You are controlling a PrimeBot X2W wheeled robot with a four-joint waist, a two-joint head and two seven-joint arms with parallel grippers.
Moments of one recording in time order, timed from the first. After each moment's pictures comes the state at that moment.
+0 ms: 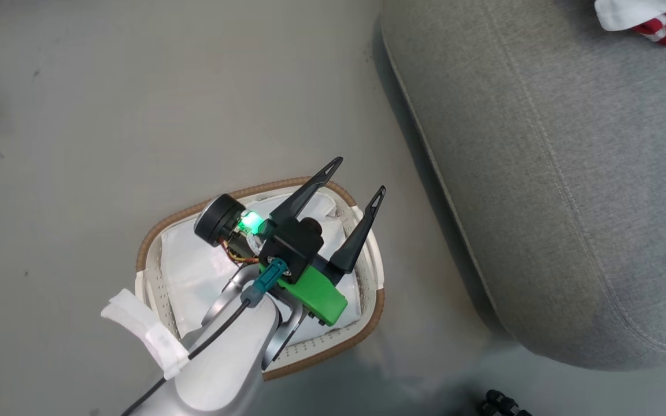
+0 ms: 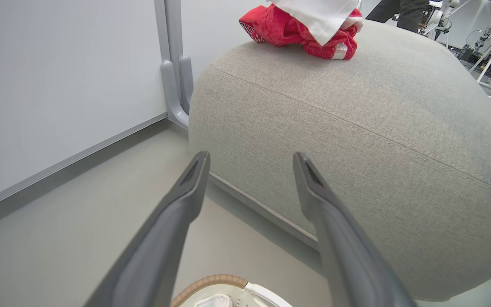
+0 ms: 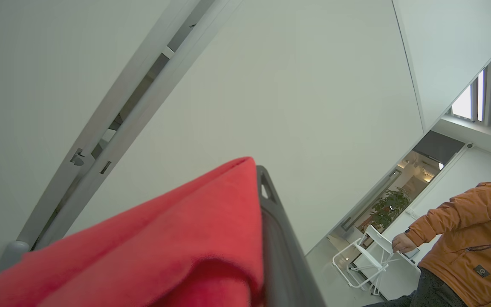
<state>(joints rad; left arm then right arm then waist) -0.53 0.09 -0.67 0.36 -0.19 -0.13 -0.26 -1.27 -0.61 -0.03 0.43 -0.09 0.13 -0.10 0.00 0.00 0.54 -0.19</state>
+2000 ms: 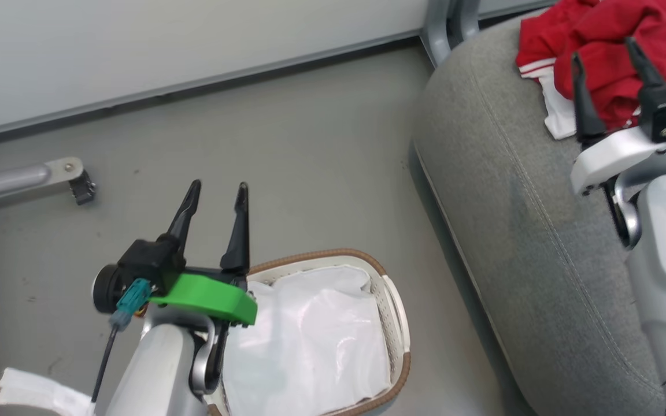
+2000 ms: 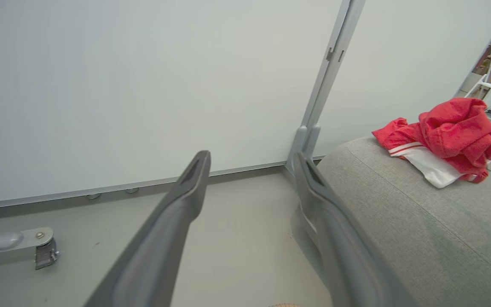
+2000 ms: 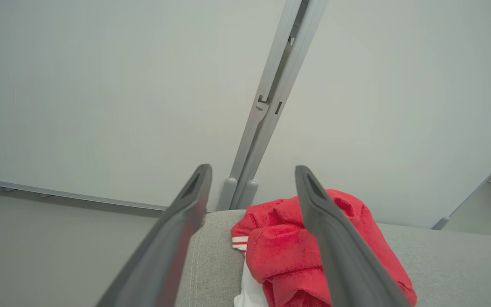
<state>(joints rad) -0.32 0.05 -0.27 0.31 -0.31 -0.08 -0.26 -0.71 -0.23 0.01 0.55 -0.03 0.13 -0.26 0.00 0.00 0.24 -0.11</state>
